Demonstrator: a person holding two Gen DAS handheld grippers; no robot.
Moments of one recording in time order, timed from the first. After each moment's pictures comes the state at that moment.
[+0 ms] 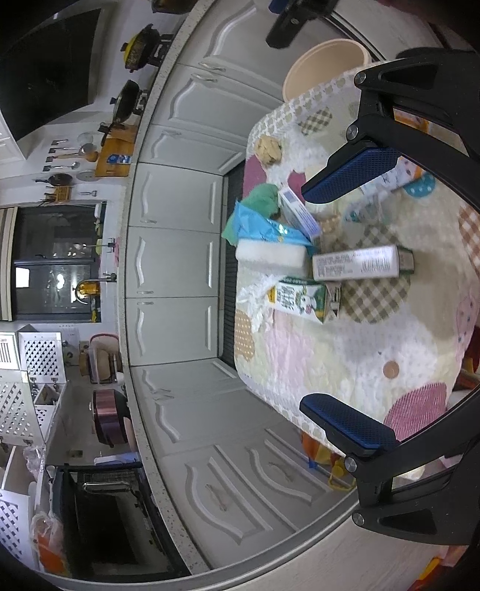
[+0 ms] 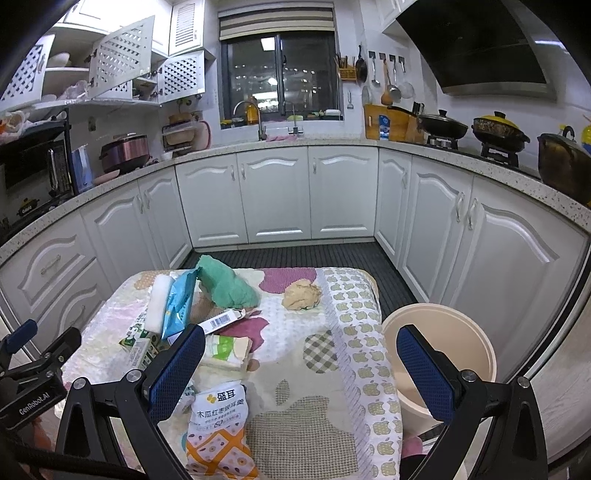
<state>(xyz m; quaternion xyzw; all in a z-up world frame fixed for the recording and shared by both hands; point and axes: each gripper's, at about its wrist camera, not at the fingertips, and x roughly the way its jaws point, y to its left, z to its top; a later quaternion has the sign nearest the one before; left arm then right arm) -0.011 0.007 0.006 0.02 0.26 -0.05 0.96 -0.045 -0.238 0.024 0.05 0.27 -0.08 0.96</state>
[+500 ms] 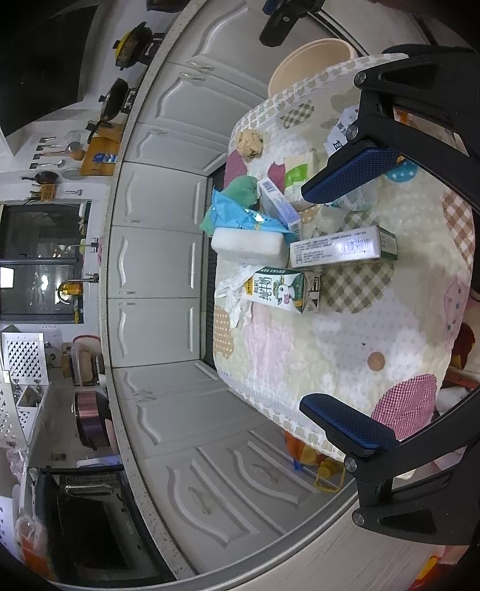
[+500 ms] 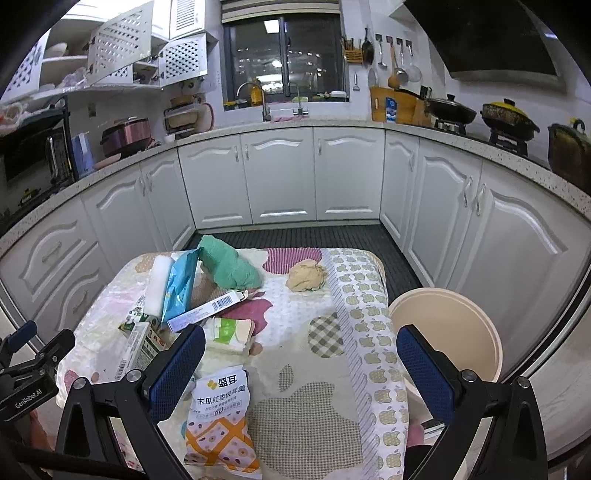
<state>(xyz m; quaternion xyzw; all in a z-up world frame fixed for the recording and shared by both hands) -0.005 0.021 -0.009 0.01 0.30 -0.05 0.95 -0.037 -0.234 0.016 0.04 0.31 -0.07 0.95</state>
